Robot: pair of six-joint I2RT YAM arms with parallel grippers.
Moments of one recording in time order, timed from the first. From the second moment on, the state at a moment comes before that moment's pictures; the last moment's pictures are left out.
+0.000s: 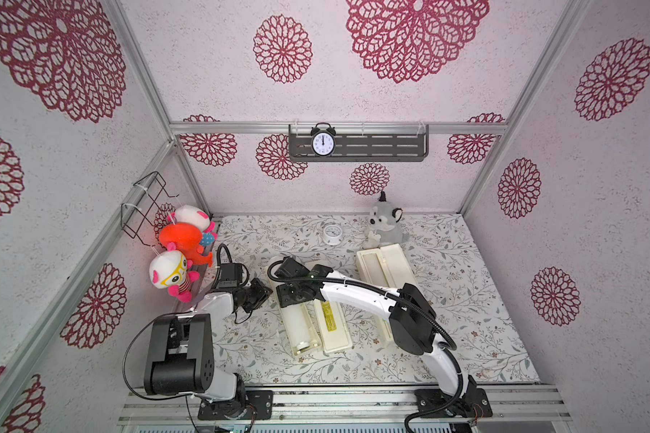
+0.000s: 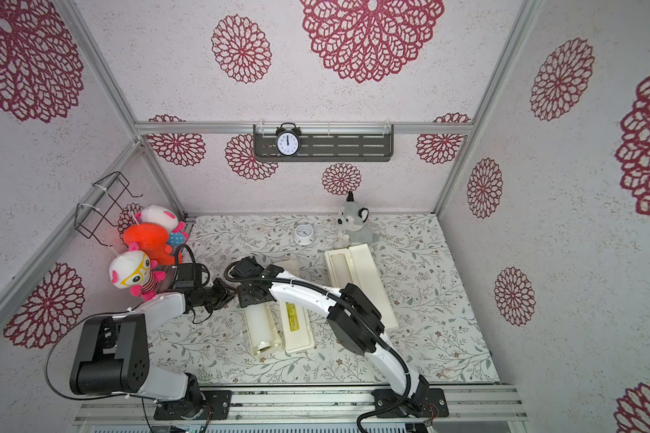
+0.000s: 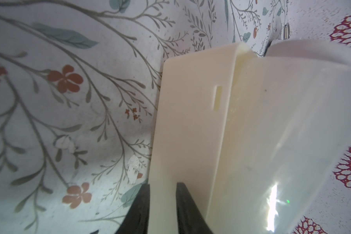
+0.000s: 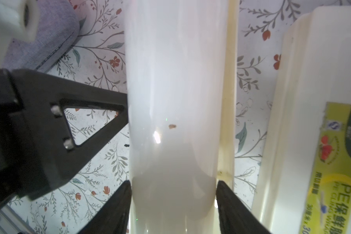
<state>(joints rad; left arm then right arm) 0.06 1.49 0.67 -0.19 0.45 -0.72 1.08 2.25 1.98 -0.75 0.08 0.67</state>
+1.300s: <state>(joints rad) 0.05 1.49 0.67 -0.19 0.44 -0.72 1.11 2.35 2.08 -0.83 0.19 0.62</state>
